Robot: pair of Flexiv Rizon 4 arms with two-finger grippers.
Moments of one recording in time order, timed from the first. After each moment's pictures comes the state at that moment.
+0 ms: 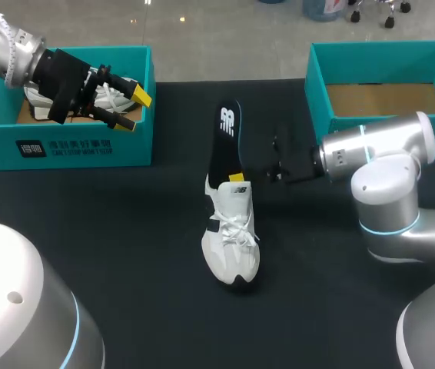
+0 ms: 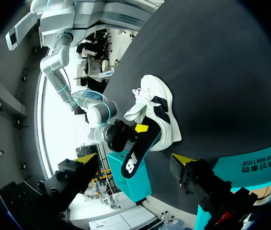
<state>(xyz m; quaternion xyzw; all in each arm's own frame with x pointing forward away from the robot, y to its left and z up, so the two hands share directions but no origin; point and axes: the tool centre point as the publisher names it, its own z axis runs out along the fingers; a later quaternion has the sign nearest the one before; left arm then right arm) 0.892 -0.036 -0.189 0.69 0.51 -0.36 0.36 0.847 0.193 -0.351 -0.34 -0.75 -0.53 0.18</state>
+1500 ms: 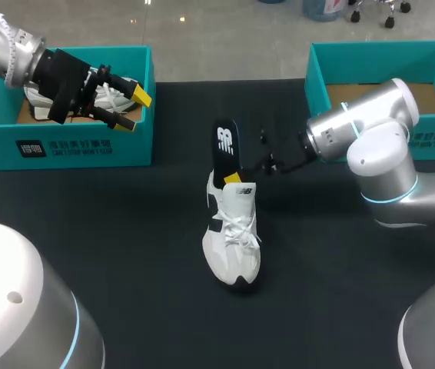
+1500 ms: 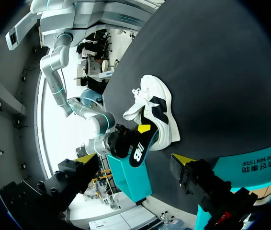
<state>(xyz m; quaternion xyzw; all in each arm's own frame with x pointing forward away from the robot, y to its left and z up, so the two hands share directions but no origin) 0.892 -0.036 -0.189 0.69 0.51 -0.36 0.36 0.845 0.200 -0.356 -0.29 -0.80 -0.47 0.24</state>
